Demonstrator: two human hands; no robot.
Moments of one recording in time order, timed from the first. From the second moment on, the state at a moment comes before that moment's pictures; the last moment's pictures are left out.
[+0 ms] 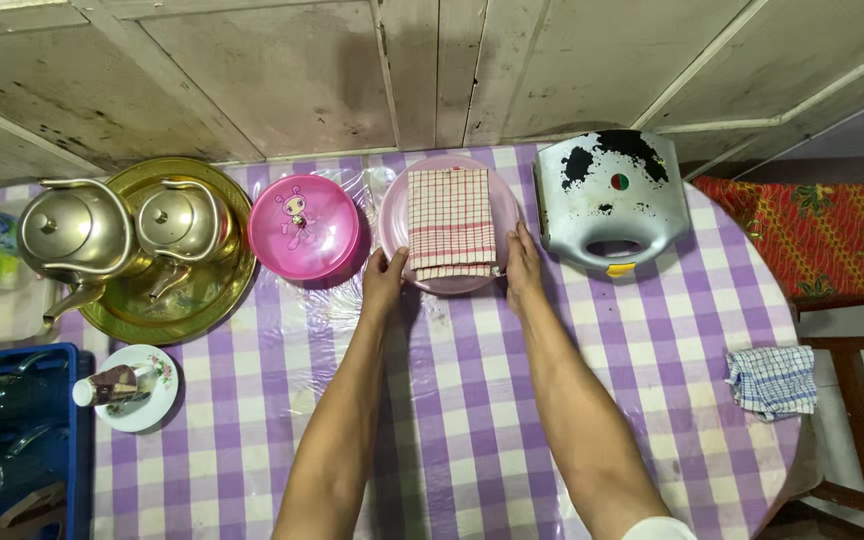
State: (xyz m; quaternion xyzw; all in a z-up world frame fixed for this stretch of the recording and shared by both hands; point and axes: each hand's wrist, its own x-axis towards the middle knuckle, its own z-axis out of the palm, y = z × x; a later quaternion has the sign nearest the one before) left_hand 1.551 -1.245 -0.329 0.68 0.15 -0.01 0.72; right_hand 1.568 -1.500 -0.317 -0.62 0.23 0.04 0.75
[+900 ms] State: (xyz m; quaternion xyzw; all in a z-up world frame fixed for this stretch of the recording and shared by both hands) left_hand 1.489 -1.237 -0.337 0.62 0.21 -0.04 0.75; right_hand 1.481 -1.486 -0.285 -0.70 0.23 0.07 0.67
